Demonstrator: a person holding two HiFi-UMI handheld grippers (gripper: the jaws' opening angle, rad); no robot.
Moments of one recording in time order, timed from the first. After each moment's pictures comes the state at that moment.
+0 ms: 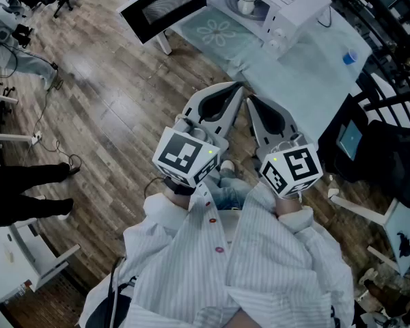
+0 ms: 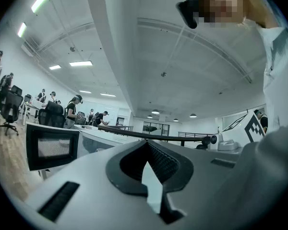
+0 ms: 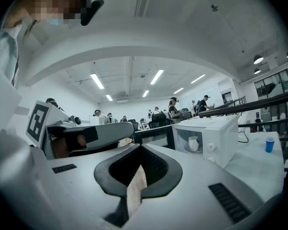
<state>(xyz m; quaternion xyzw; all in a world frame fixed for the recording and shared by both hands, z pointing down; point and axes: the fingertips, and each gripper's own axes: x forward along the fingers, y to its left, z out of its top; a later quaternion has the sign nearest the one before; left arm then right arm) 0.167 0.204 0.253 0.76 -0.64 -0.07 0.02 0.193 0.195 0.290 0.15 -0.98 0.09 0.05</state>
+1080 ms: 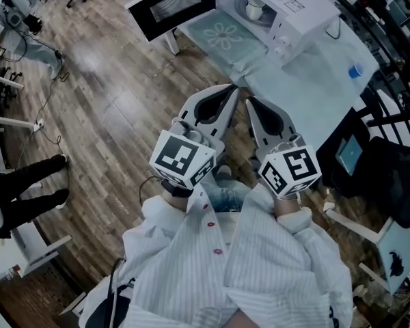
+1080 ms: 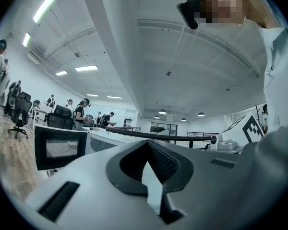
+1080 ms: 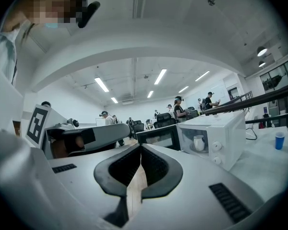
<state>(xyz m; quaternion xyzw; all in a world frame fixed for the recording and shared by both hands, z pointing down) 0.165 0.200 0.262 0.73 -0.68 -0.07 0.01 0.194 0.182 0.298 0.11 -0.99 0.10 0.04</state>
